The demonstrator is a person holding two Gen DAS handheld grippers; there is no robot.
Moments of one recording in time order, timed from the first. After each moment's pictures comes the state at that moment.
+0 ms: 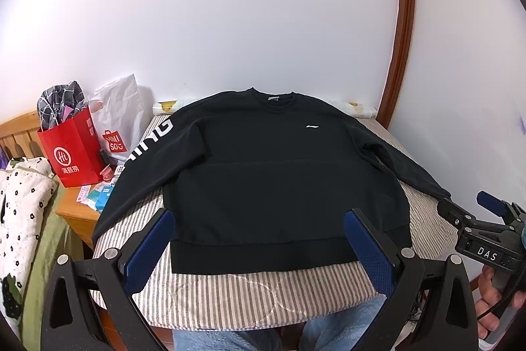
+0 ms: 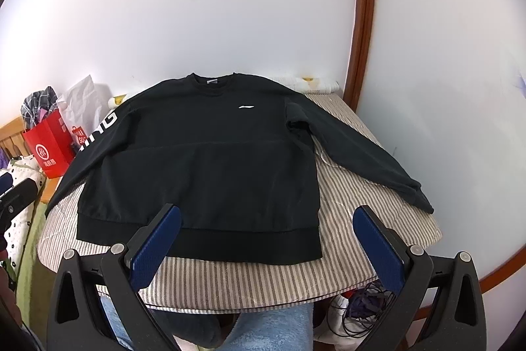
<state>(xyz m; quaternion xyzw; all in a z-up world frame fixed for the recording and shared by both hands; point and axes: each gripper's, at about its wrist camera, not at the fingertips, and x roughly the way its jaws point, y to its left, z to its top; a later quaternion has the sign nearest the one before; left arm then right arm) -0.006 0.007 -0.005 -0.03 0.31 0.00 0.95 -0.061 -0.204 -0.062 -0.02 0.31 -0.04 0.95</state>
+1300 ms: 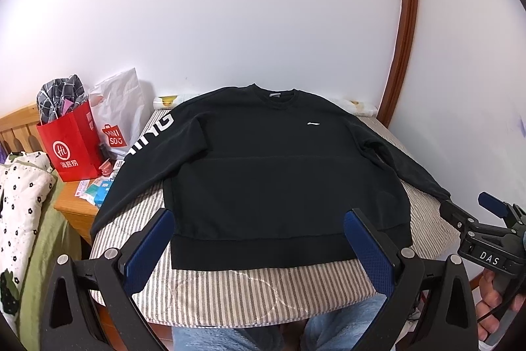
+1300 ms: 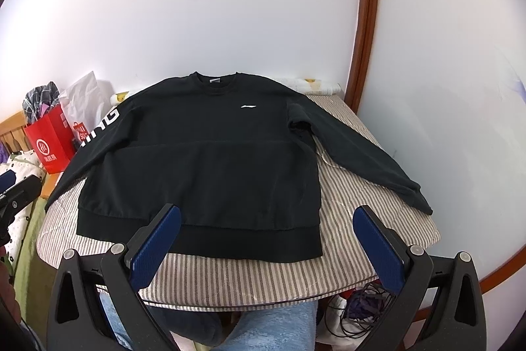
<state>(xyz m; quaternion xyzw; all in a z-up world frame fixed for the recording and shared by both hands) -0.009 0.010 -0.012 -0.04 0.31 0.01 0.95 -0.064 -0.200 -0.062 -0.03 0.31 -0.03 0.95</state>
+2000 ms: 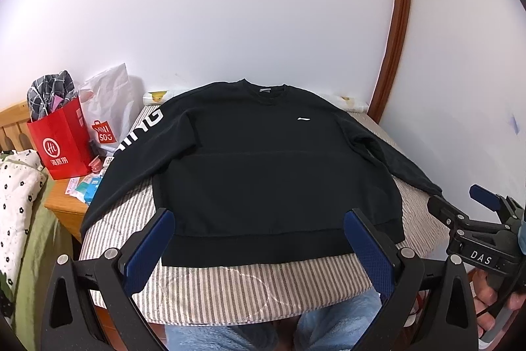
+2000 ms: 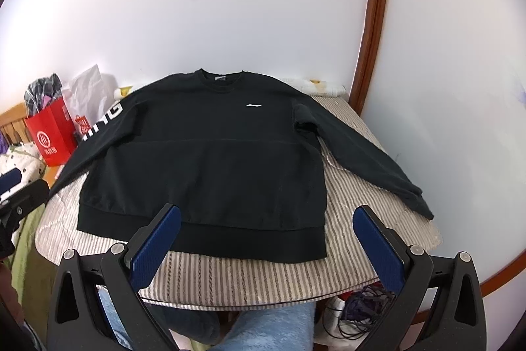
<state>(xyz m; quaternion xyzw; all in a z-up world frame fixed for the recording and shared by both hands) -0.008 0.008 -0.017 -0.05 0.32 -0.02 0.95 -0.064 -0.186 -0.063 -0.04 0.31 -0.03 0.95</state>
